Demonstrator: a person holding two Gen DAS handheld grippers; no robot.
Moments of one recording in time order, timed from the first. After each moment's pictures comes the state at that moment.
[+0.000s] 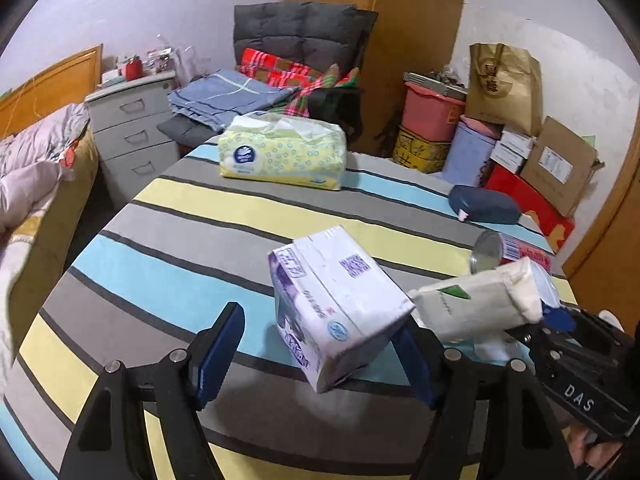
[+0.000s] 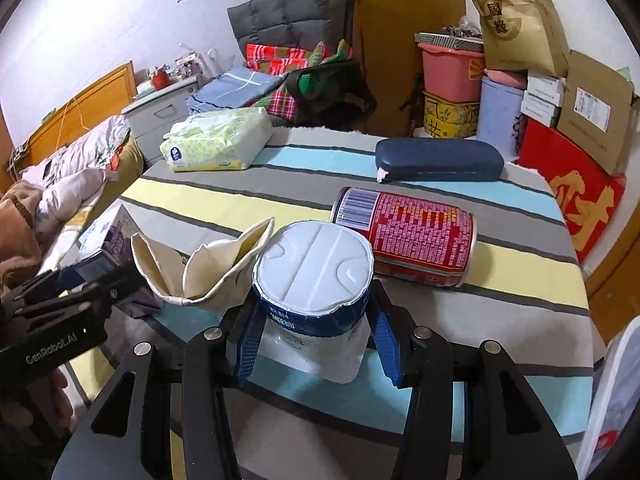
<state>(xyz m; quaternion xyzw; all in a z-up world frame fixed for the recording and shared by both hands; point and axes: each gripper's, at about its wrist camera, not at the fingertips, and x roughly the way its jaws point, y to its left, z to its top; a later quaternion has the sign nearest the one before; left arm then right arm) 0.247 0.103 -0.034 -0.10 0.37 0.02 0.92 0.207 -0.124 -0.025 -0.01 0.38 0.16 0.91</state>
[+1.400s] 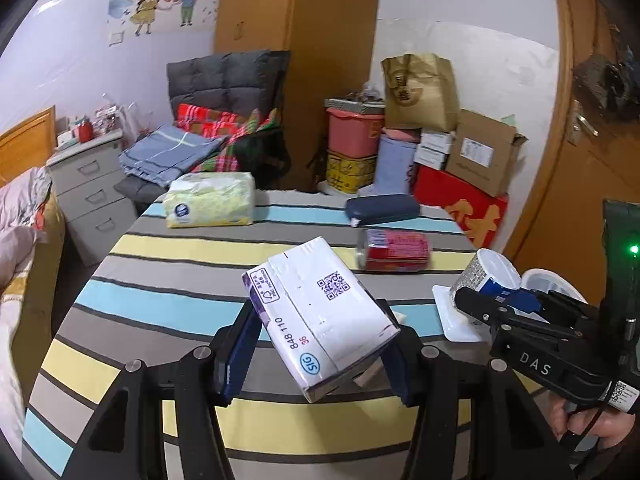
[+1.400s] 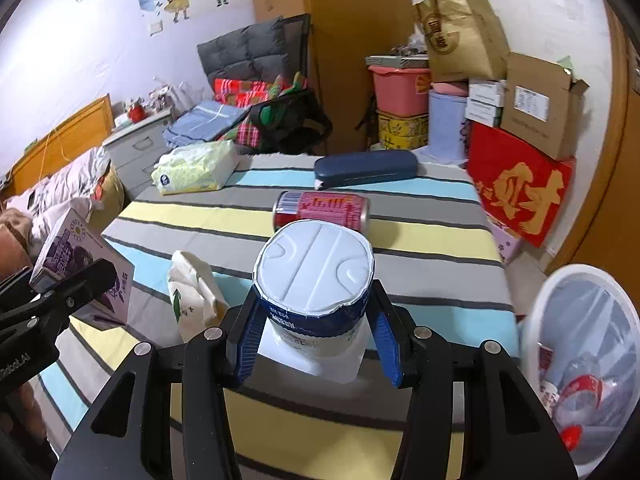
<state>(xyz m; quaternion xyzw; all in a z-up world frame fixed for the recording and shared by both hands) 0.161 0.041 0.030 -0.03 0.31 -0.08 0.95 0.147 -0.165 0.003 0.01 0.34 0.09 0.94</state>
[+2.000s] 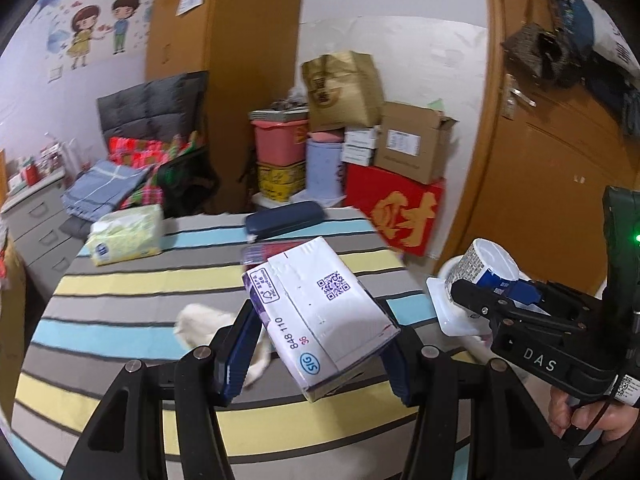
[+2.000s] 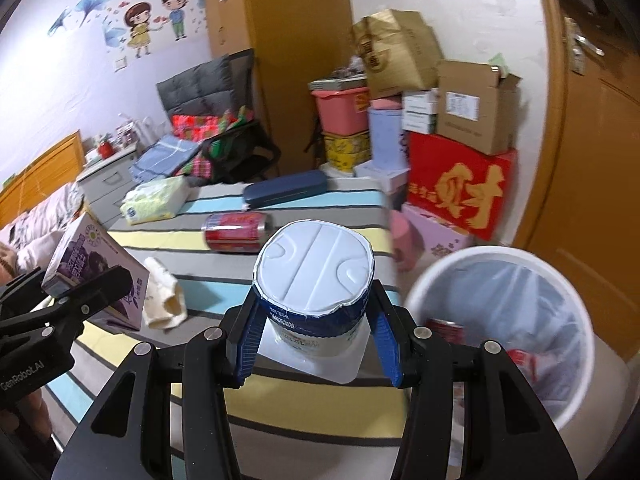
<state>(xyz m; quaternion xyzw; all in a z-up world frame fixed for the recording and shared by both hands) 0.142 -0.059 0.057 0.01 0.29 -0.18 0.94 0.105 -0.239 0.024 0.04 0.31 0.02 0.95</state>
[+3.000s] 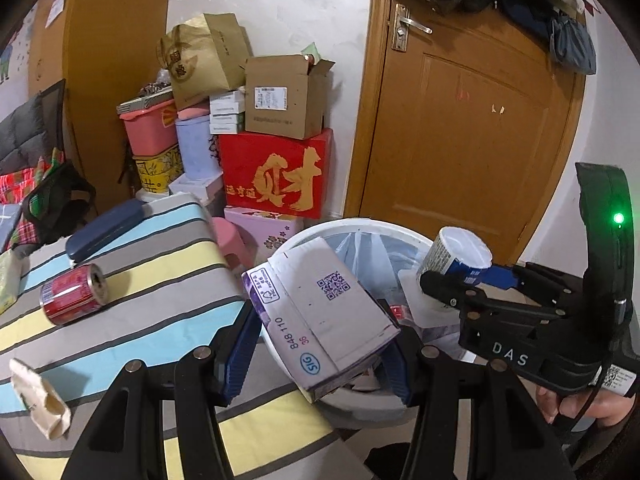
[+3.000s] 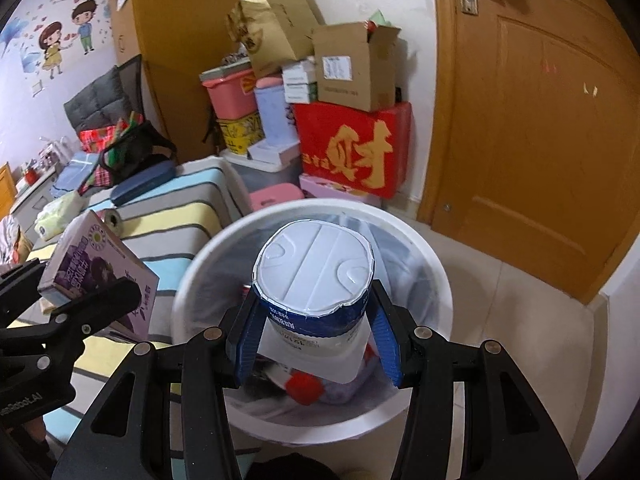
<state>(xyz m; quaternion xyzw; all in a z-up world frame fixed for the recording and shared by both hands) 0.153 -0.257 0.031 0.08 0.34 -0.33 0.88 0.076 -0.373 0.001 0.08 0.35 -0.11 0.93</state>
